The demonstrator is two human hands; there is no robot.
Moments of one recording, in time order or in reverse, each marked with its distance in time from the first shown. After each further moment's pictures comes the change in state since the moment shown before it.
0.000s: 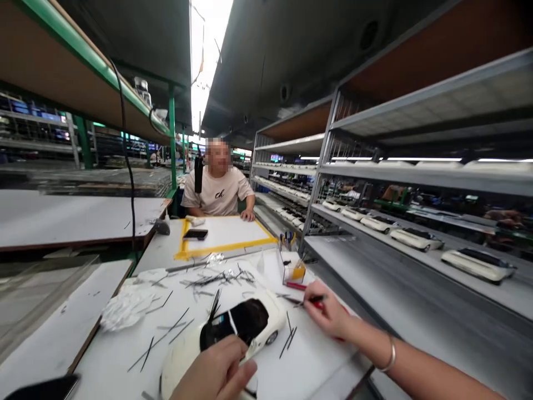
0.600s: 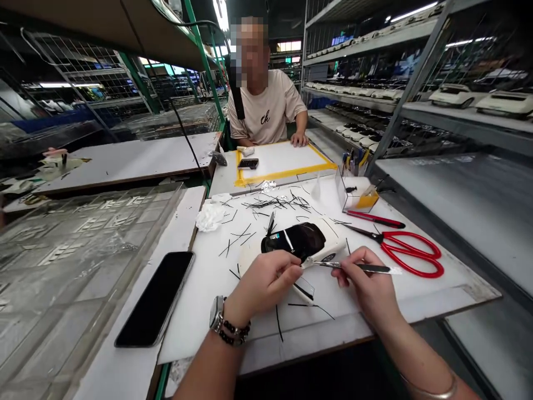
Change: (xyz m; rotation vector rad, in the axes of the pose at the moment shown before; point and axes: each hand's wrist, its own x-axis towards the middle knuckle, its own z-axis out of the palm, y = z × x) left_hand -0.004 0.008 -0.007 -0.197 0.007 -0.068; right_hand -0.035 -0.091 0.069 0.997 0.292 0.885
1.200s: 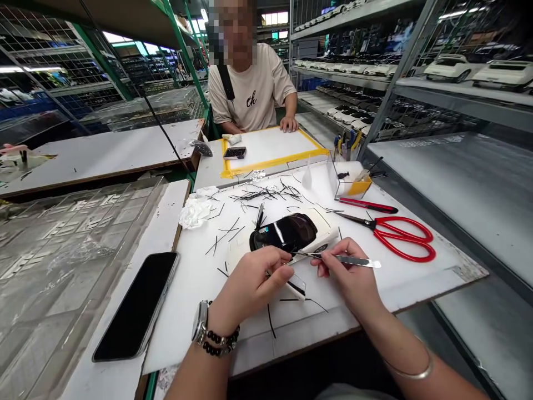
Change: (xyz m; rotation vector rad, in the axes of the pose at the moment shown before) left_hand 0.000 0.000 0.000 0.022 -0.019 -0.020; right_hand 0.000 0.005 0.013 -0.017 -0.007 -0.008
